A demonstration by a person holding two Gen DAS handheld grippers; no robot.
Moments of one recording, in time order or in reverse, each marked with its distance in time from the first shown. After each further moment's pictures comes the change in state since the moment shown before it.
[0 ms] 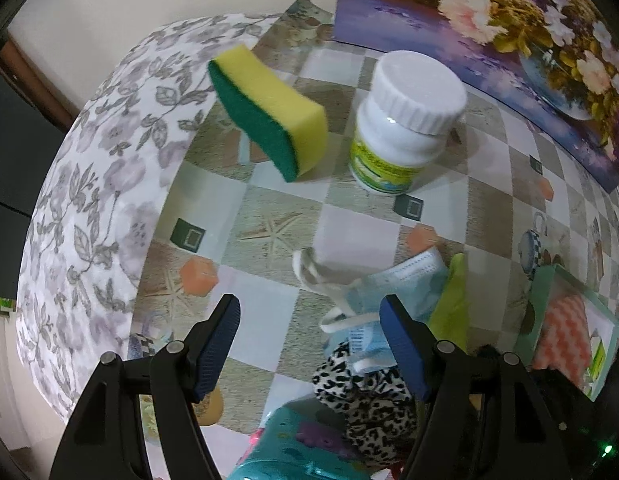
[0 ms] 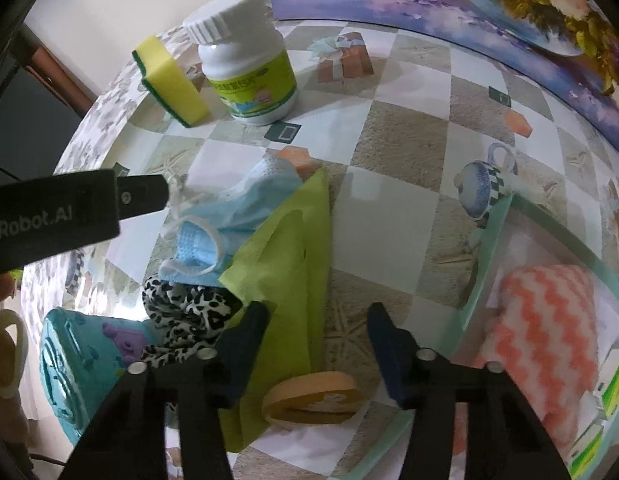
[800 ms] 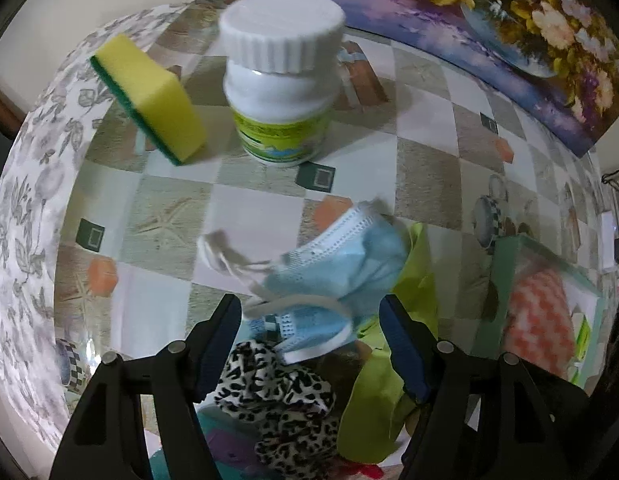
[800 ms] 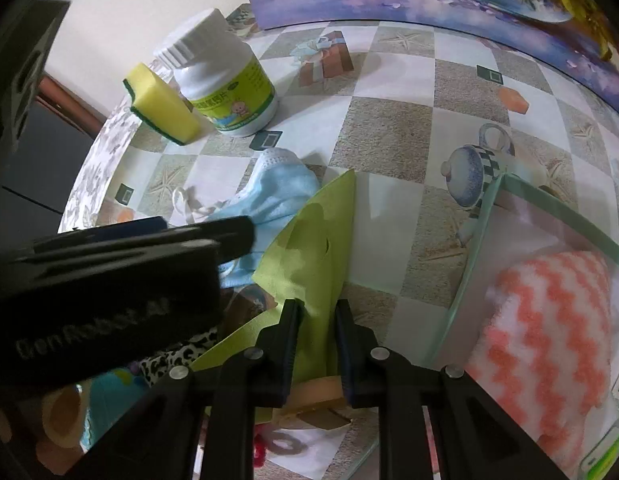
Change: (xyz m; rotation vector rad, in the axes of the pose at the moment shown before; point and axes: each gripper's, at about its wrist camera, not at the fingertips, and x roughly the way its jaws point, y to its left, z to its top) left arm 0.028 -0.053 -0.001 0.094 0.048 -0.109; right arm -0.001 -0.029 -0.001 0.068 -0.021 0.098
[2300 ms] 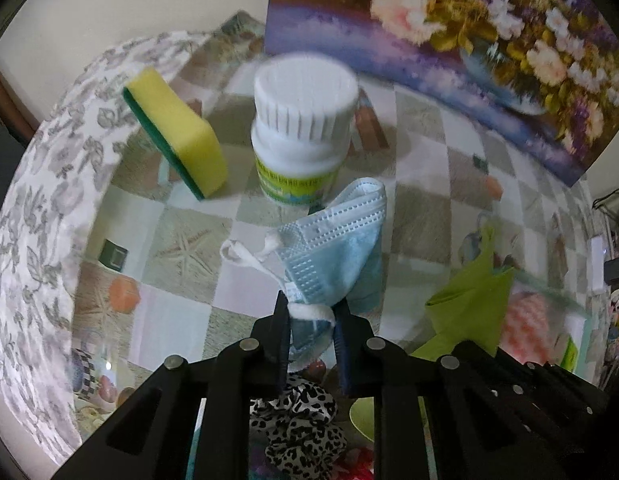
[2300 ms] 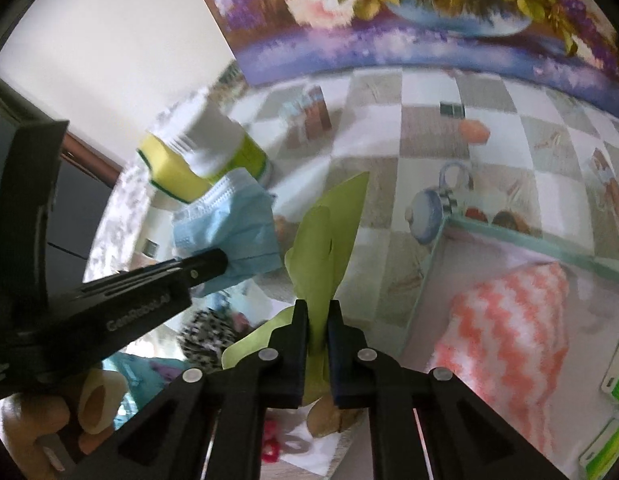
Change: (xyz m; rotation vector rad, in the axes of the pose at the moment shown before) left arm -0.042 0.011 -0.013 -0.041 -0.128 -0.035; right arm -0.054 -0.018 0.010 0.099 -0.130 0.078
